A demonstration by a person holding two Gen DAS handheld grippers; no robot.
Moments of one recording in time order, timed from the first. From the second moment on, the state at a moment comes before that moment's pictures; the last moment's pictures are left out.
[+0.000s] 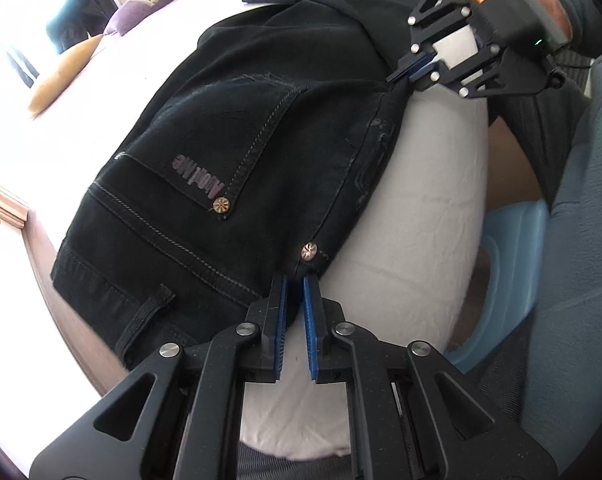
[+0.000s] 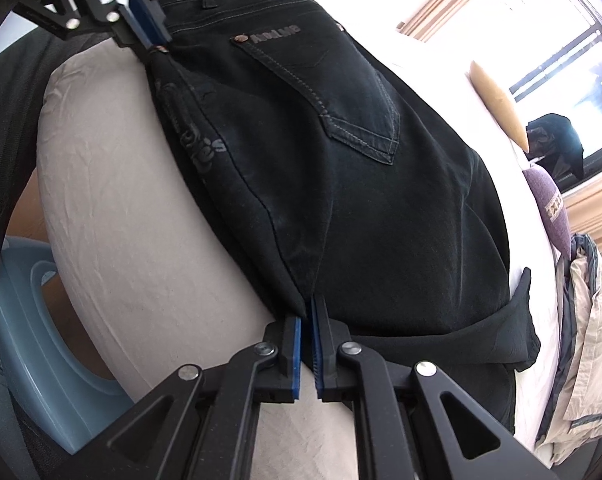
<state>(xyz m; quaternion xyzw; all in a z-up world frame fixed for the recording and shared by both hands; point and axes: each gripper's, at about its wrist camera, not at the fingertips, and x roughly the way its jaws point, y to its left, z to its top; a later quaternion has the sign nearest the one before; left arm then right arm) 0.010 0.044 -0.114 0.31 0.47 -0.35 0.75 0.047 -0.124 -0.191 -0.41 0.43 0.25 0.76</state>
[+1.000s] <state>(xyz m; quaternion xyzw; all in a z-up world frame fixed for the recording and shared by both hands) 0.148 -0.112 -0.118 0.08 0.47 -0.35 0.80 0.102 -0.272 -0.107 0.04 0.44 0.16 0.88</state>
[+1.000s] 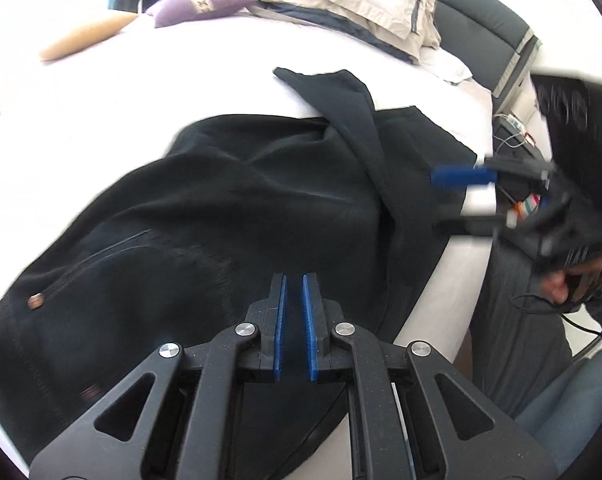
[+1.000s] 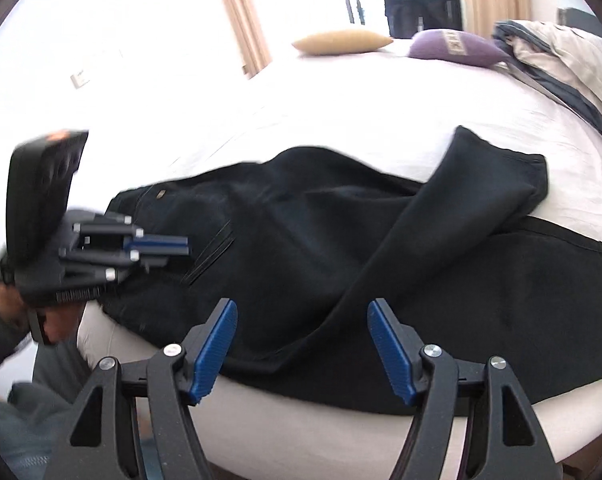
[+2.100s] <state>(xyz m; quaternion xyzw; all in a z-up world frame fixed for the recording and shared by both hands) 0.186 -0.099 -0.180 -0.02 0.53 -0.32 0.78 0.408 -0.385 -0.175 0.06 0.56 -0.09 0.82</state>
